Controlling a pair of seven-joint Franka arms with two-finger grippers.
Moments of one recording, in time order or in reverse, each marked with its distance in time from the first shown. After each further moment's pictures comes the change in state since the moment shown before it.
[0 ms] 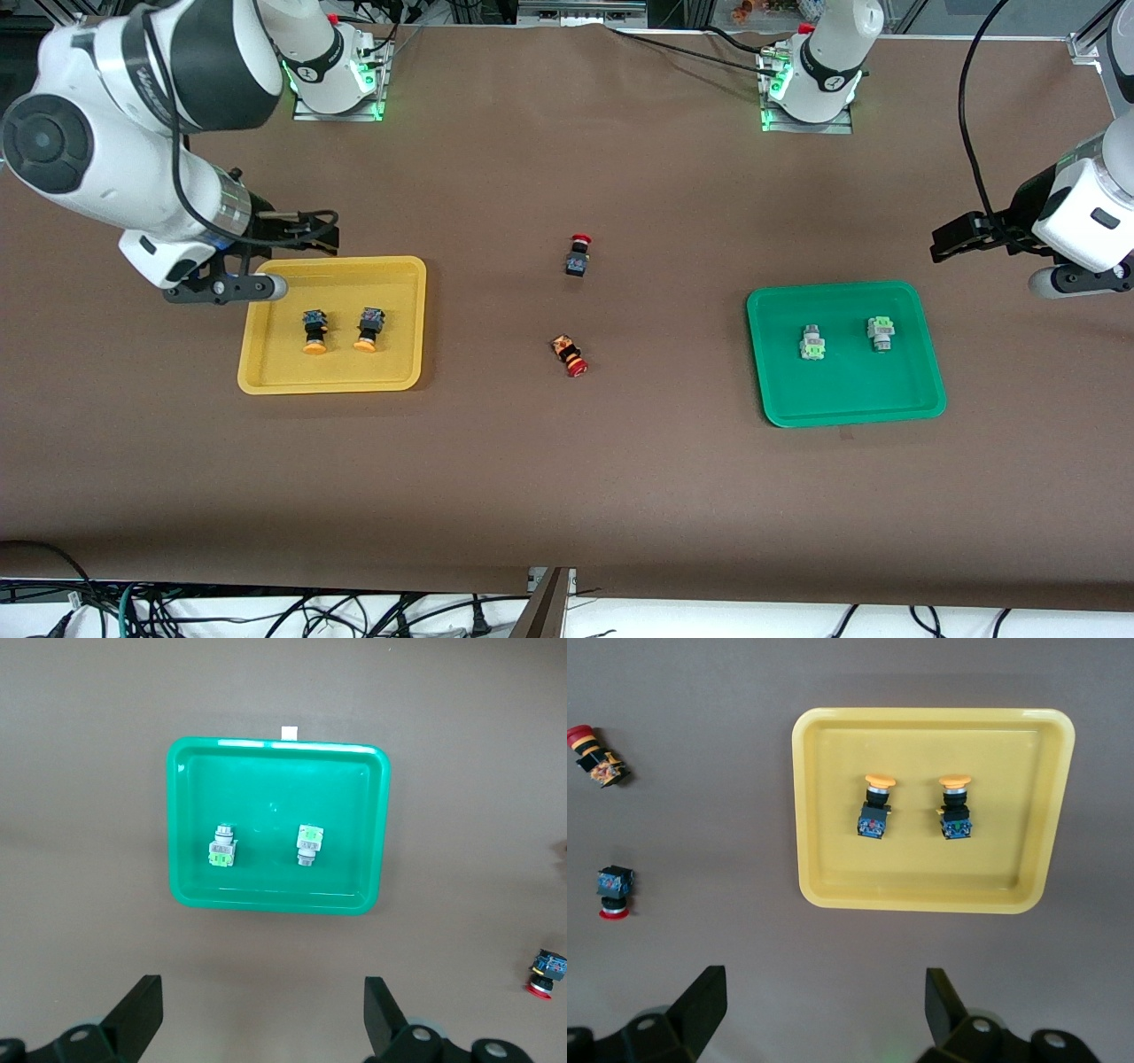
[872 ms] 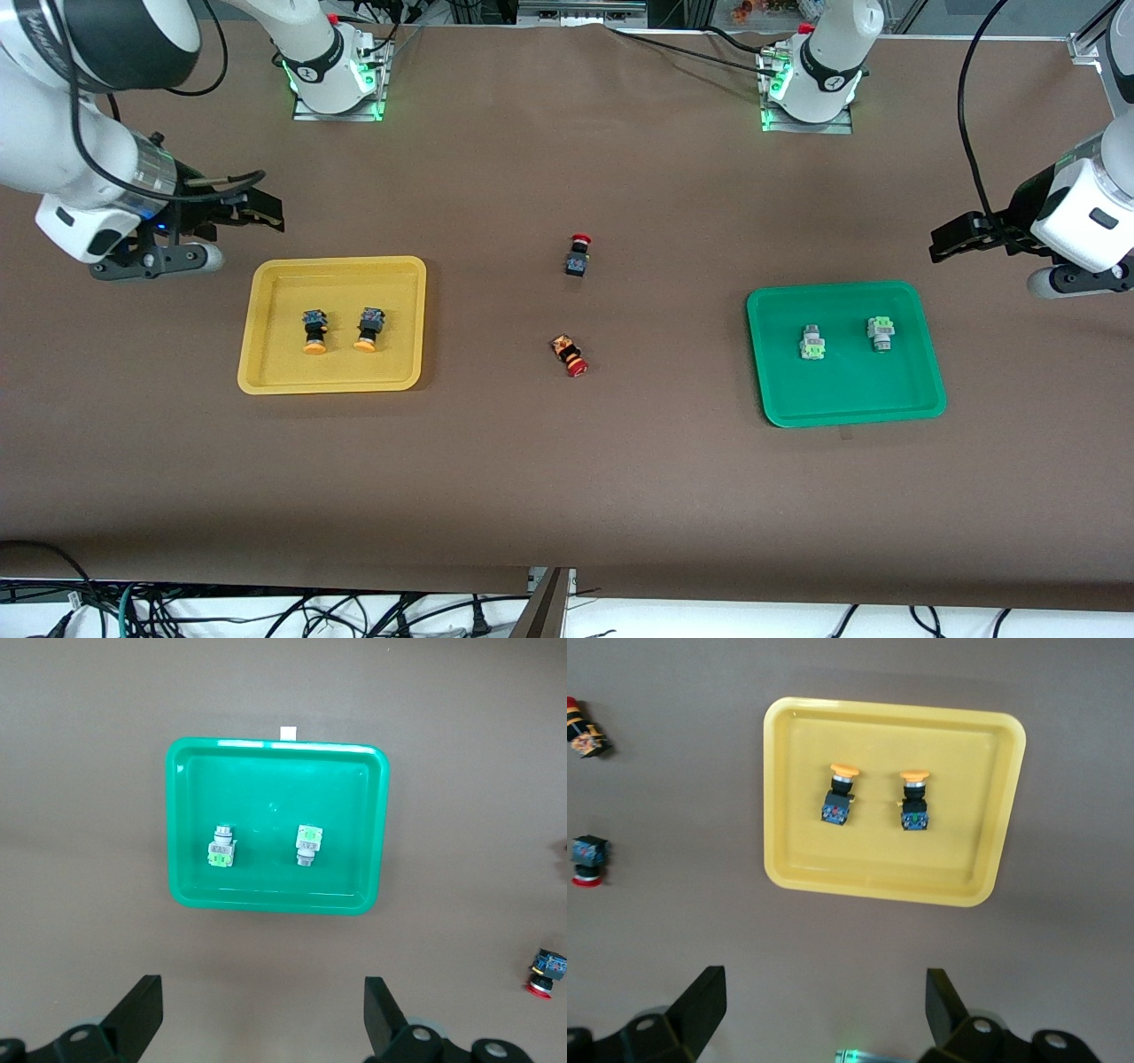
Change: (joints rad) left arm -0.001 0.001 0.000 0.001 0.000 0.000 0.001; right arm -0.504 -0.126 0.499 -0.080 -0.144 0.031 -0.067
